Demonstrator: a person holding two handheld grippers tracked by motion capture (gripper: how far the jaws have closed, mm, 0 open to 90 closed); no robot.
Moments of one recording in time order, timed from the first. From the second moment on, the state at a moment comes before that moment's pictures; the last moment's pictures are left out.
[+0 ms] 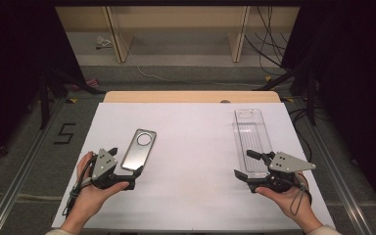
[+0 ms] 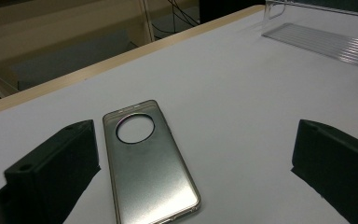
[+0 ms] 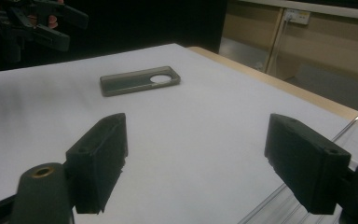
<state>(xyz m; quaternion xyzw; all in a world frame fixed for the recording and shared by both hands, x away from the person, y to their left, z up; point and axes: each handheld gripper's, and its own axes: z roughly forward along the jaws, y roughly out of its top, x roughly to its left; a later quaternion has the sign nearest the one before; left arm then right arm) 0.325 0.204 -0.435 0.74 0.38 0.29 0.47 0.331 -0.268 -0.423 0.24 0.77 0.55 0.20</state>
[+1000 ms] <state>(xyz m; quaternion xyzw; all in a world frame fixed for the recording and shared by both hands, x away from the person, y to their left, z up) 0.387 0.226 -0.465 0.74 0.51 0.30 0.32 0.329 -0.269 -0.422 0.25 0.77 0.55 0.20</state>
